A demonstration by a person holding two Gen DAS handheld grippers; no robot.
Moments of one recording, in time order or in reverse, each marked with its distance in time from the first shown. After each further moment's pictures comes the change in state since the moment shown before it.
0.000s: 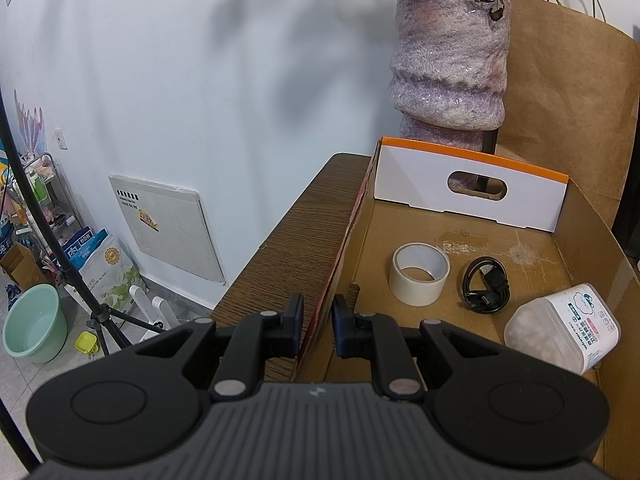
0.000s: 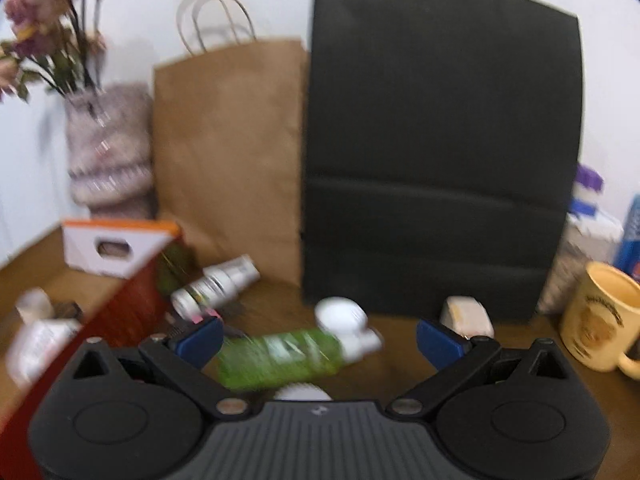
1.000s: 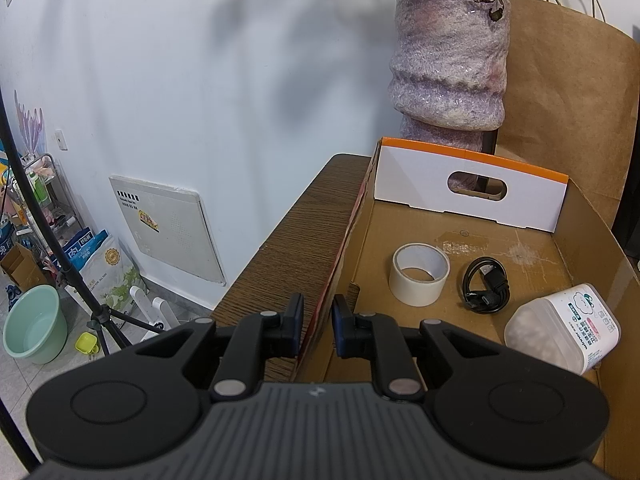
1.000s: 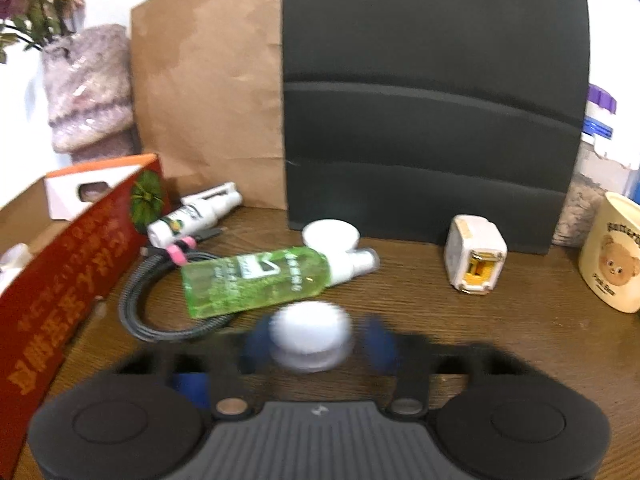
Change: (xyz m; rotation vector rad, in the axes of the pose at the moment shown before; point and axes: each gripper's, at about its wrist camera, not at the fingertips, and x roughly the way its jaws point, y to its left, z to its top) left arm 0.000 0.000 0.000 0.000 0.000 0.000; right arm 0.026 -0.006 -0.027 0.028 0.130 0.030
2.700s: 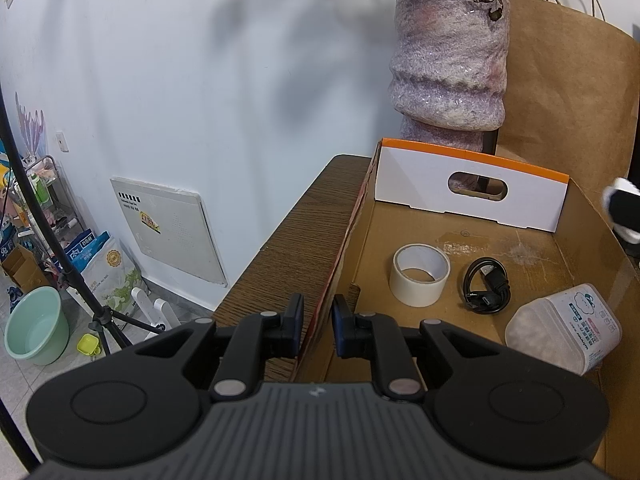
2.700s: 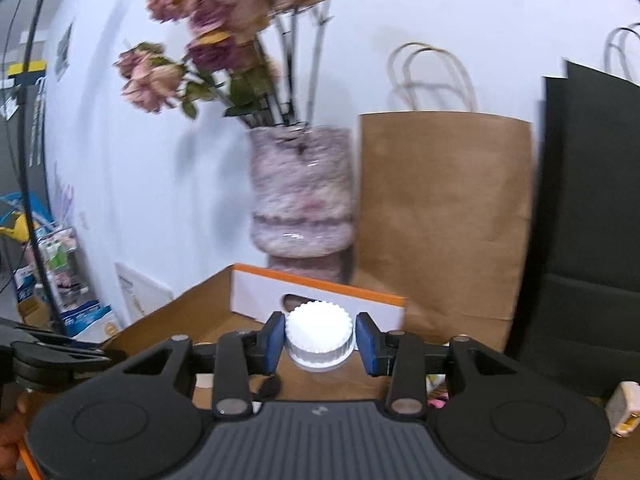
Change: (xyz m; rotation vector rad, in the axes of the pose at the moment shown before) left arm 0.000 0.000 0.000 0.001 -0.002 0.001; right arm -0.056 0.161 0.058 -0.181 -0.253 0.297
